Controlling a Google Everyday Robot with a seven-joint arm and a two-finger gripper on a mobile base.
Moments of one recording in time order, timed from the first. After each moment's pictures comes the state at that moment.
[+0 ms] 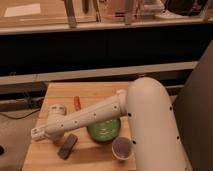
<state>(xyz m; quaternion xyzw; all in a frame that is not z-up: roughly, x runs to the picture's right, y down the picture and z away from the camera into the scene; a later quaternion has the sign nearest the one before) -0.273 0.255 0.796 -0.06 -0.32 -0.69 0.65</state>
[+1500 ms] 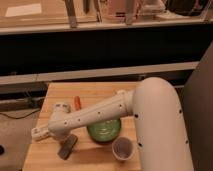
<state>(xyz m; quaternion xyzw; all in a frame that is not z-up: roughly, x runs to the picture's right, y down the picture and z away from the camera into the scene) -0.240 0.260 0.790 -0.12 -0.31 -0.67 0.66</state>
